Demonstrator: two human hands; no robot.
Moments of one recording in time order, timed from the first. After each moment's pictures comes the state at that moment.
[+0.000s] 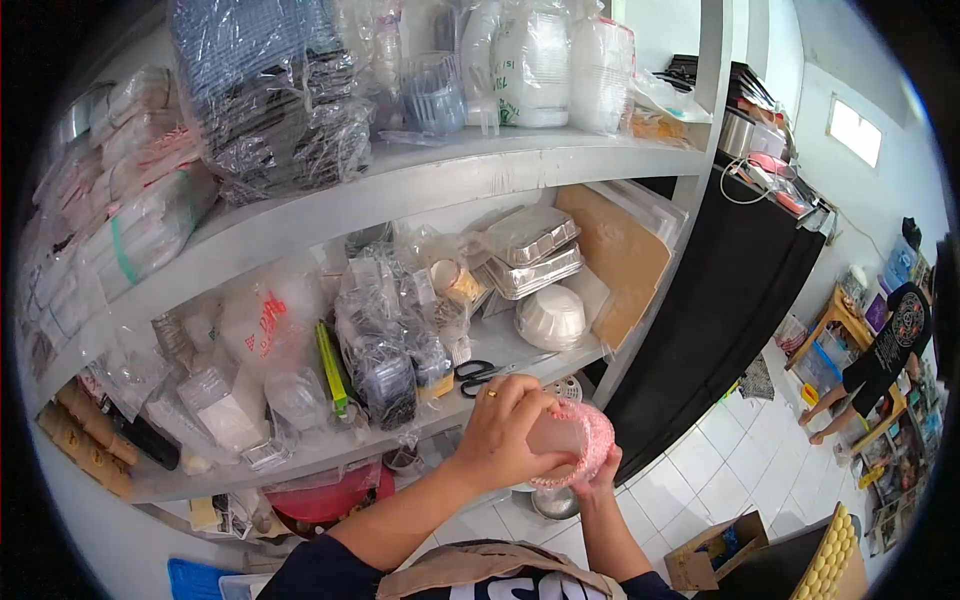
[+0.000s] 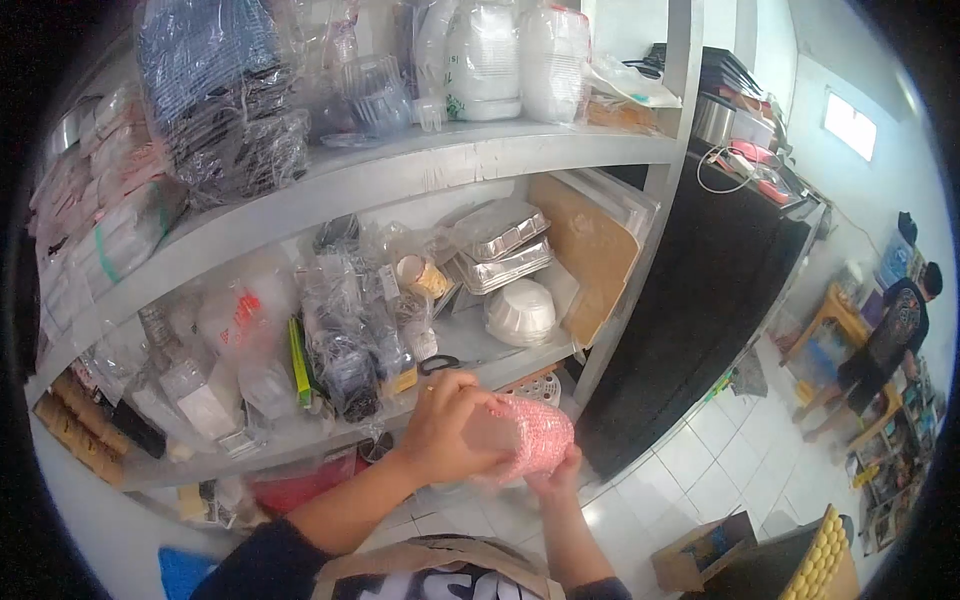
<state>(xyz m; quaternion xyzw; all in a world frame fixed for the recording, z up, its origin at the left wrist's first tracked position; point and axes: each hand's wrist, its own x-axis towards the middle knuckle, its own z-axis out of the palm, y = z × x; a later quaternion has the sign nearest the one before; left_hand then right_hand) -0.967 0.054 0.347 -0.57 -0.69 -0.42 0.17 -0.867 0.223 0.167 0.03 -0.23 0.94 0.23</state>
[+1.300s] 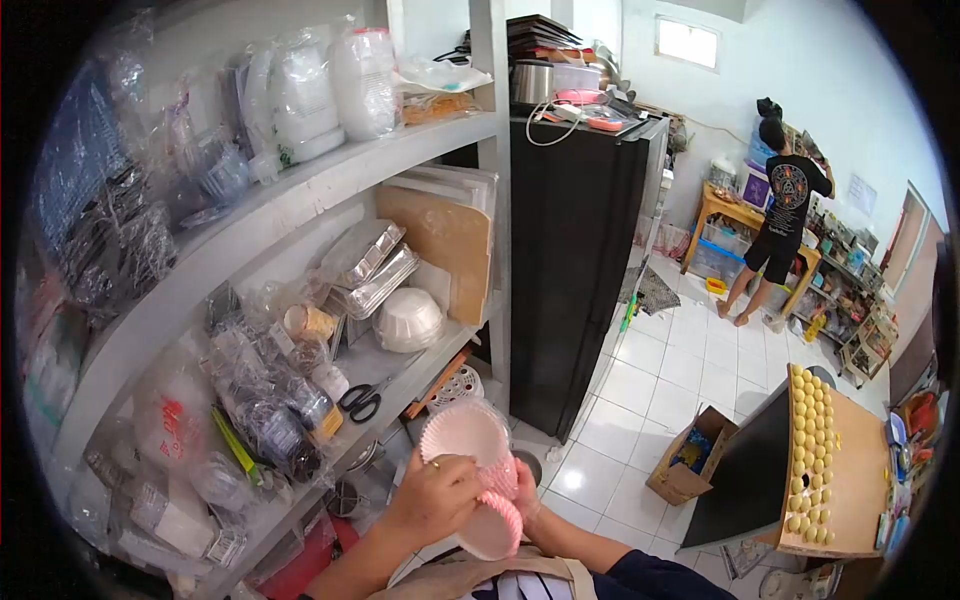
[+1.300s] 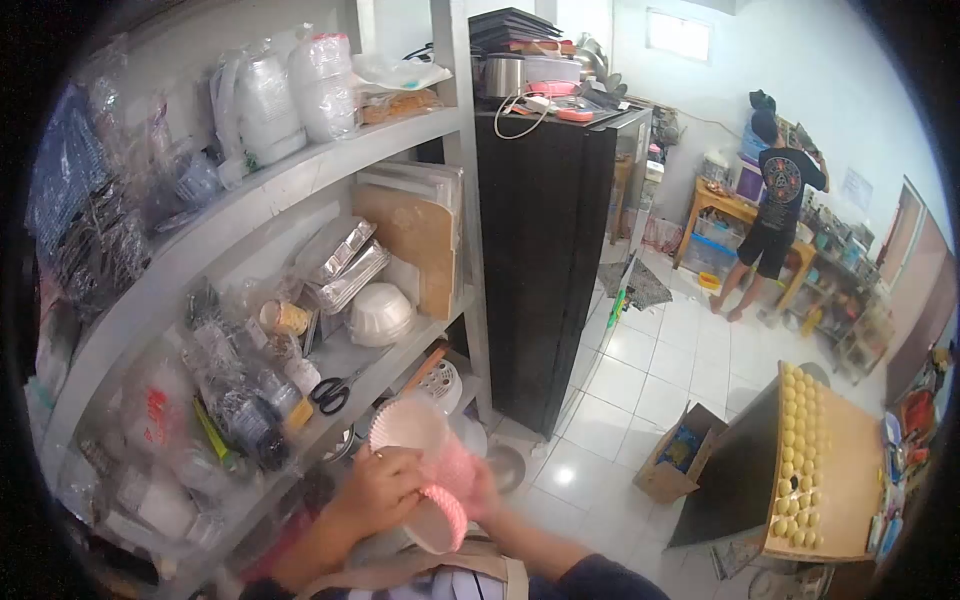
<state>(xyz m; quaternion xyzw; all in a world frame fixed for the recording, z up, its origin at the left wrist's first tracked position) -0.915 0.039 0.325 -0.74 -0.61 -0.27 0.03 -0.794 0.163 0.150 0.03 -0.12 0.98 0.16</state>
